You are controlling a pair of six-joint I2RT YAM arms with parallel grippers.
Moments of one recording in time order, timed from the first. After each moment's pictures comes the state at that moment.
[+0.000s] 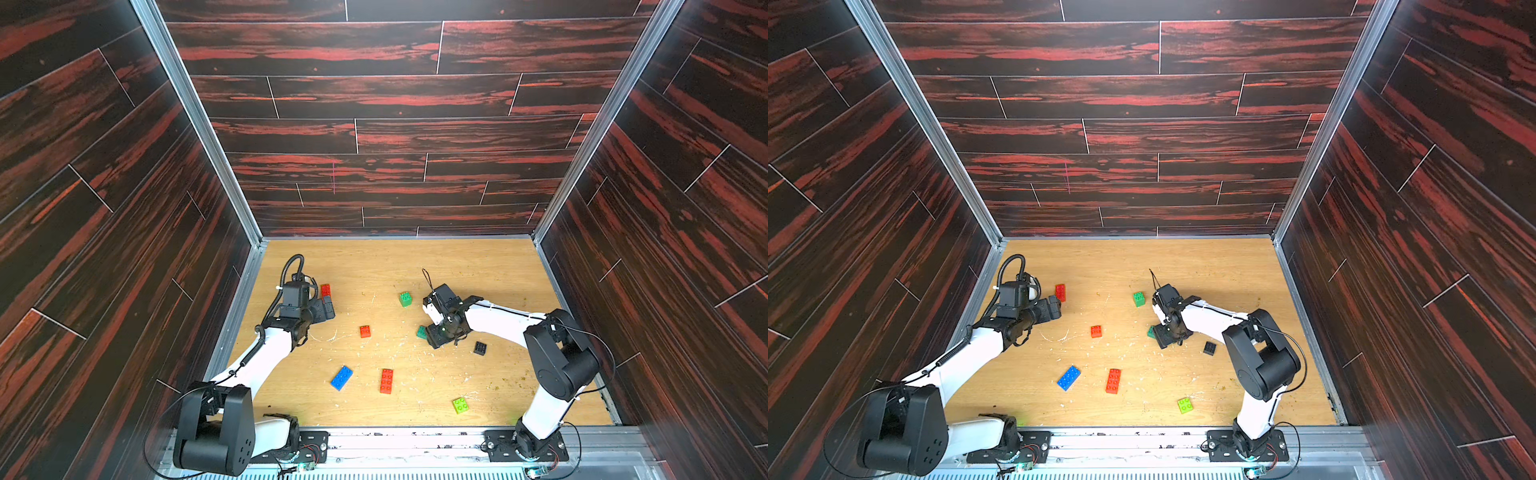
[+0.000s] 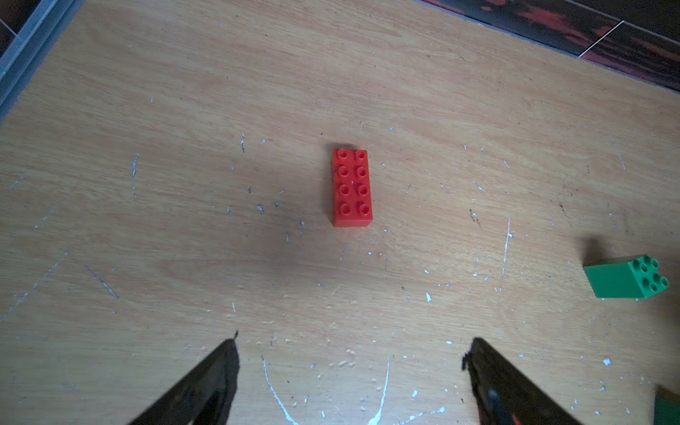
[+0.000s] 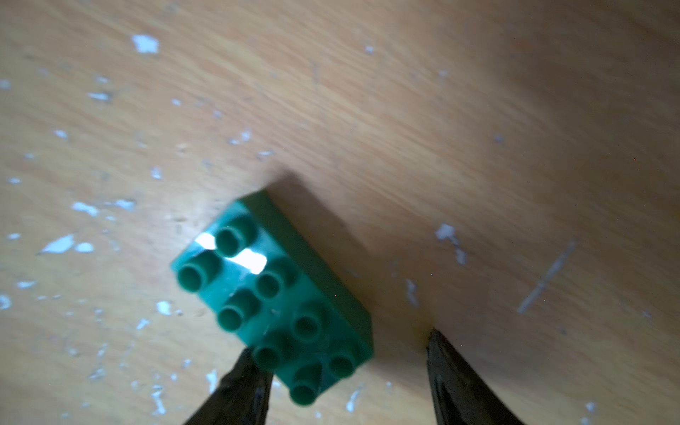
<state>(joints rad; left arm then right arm) -0.10 1.29 0.72 -0.19 -0.01 -0.32 0.60 1.78 1.04 -0.60 0.00 0.09</state>
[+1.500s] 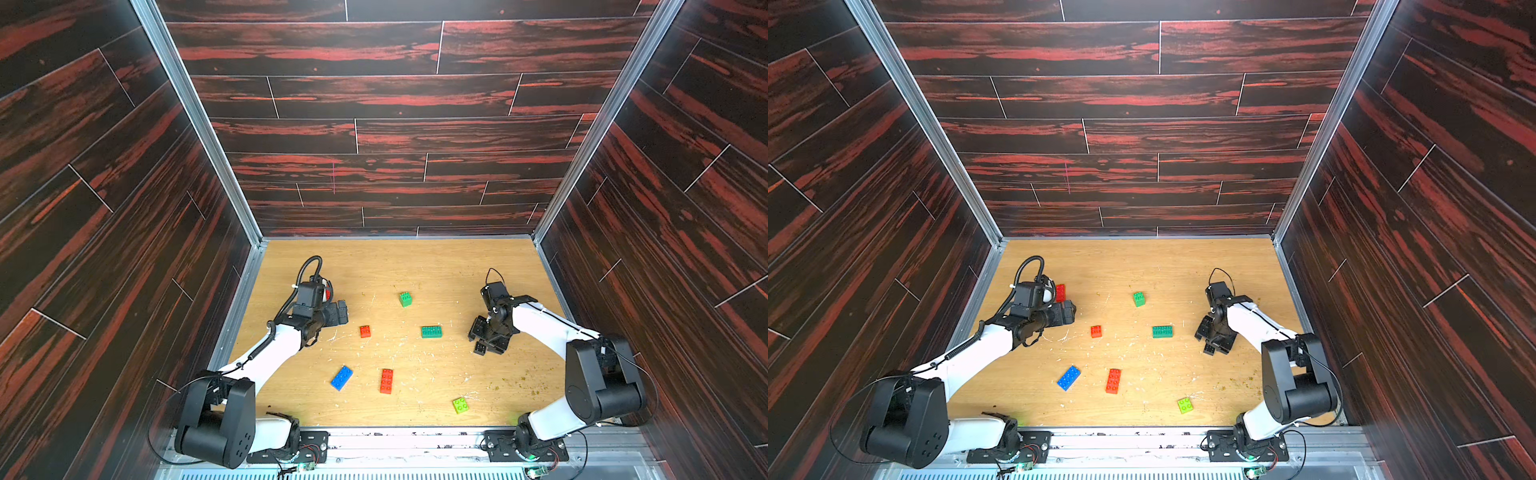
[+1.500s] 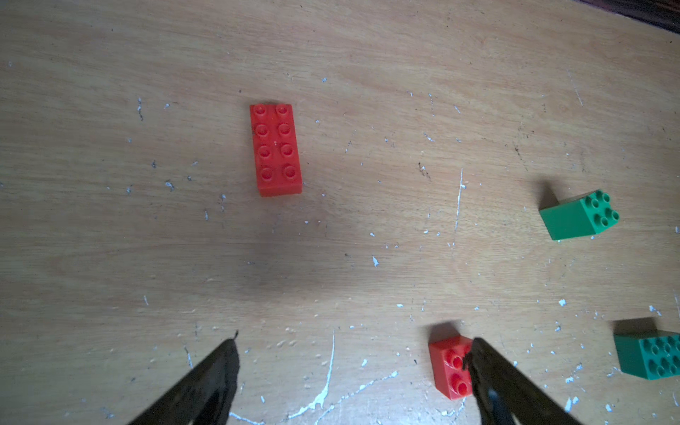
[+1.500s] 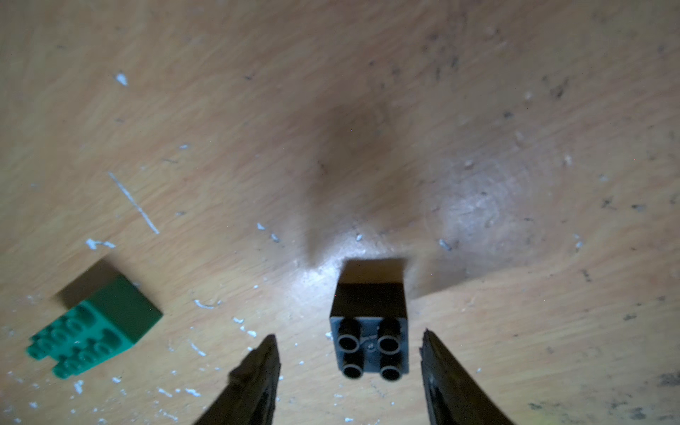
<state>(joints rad) -0.21 1.34 0.74 -0.22 0.04 -0.33 0.25 1.56 0.91 -0.79 -0.06 0.70</state>
